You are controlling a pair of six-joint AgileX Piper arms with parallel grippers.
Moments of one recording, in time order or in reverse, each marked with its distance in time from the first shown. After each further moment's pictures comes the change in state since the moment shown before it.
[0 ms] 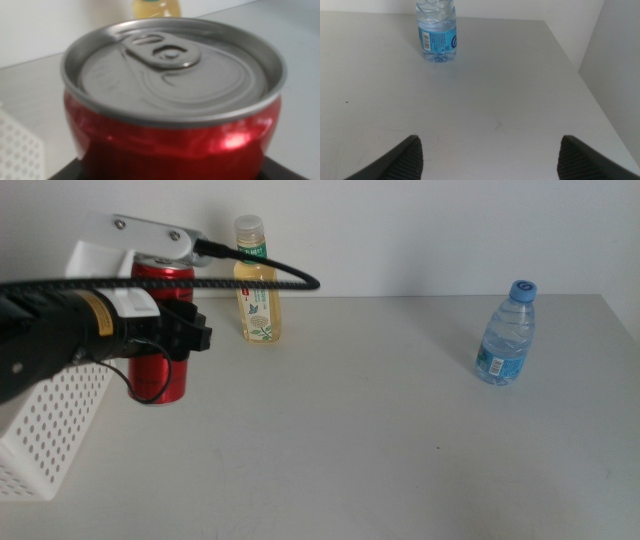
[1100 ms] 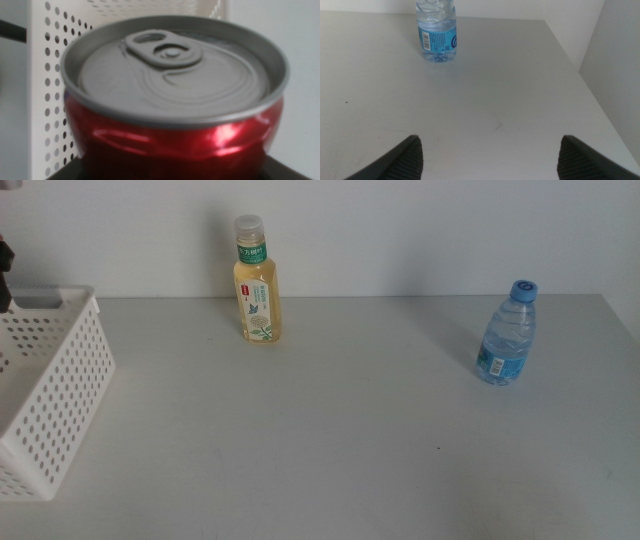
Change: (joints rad) left arm 0.592 0.361 -0.789 -0.366 0.996 0.593; right arm 0.000 0.000 0.000 0.000 0.000 0.000
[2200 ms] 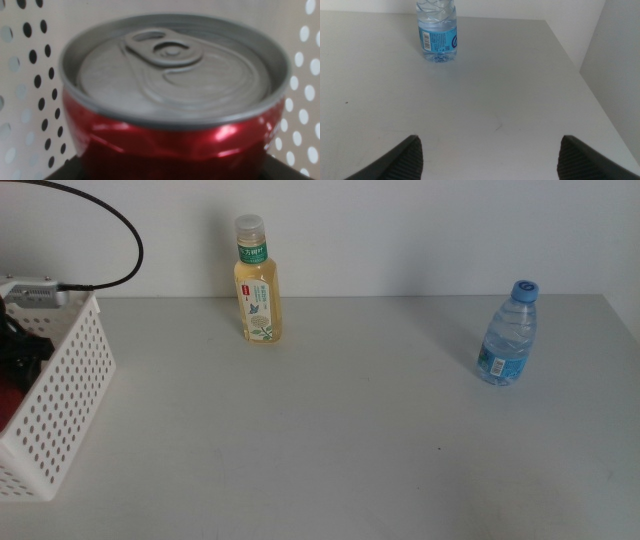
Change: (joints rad) left arm 0.046 0.383 -0.015 0.066 -0.024 0.026; right arm 0.000 0.000 0.000 0.000 0.000 0.000
